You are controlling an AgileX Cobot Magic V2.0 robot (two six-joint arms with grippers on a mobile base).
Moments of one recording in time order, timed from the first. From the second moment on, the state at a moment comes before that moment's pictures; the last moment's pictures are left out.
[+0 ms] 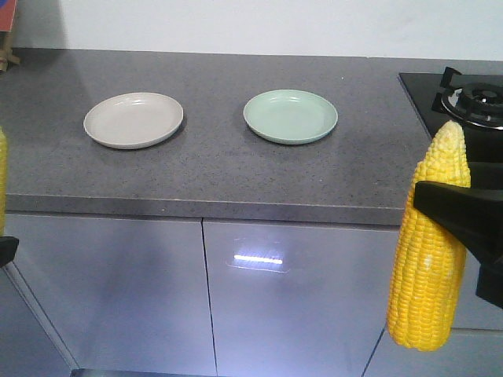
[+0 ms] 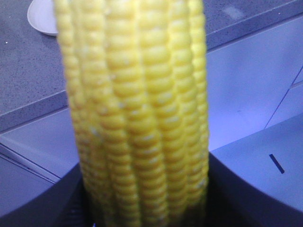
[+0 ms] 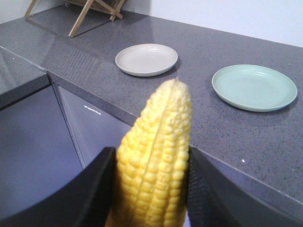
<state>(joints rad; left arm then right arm) -0.45 0.75 -0.85 0.18 0.88 -0.08 0.21 0.72 -0.82 0.69 0.66 -0.63</state>
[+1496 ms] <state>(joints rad) -0.45 0.75 -0.85 0.18 0.88 -0.08 0.21 0.72 -0.82 0.69 0.66 -0.63</state>
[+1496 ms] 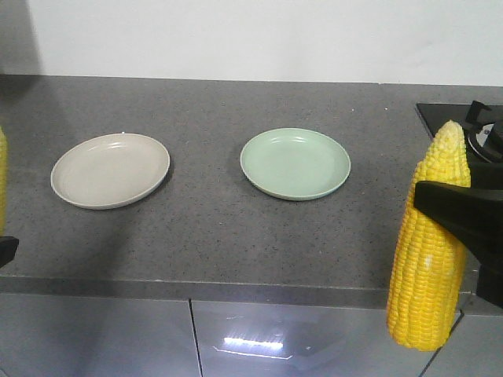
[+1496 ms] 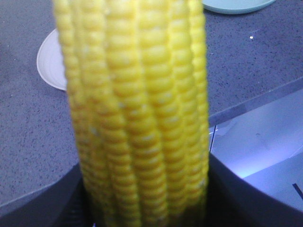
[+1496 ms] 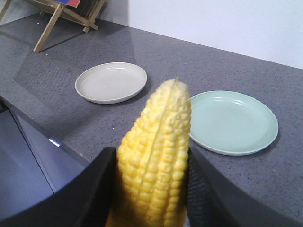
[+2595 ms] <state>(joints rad) -0.45 0.75 -0.85 0.18 0.88 -0.08 0.21 0.72 -0.82 0.69 0.66 -0.63</state>
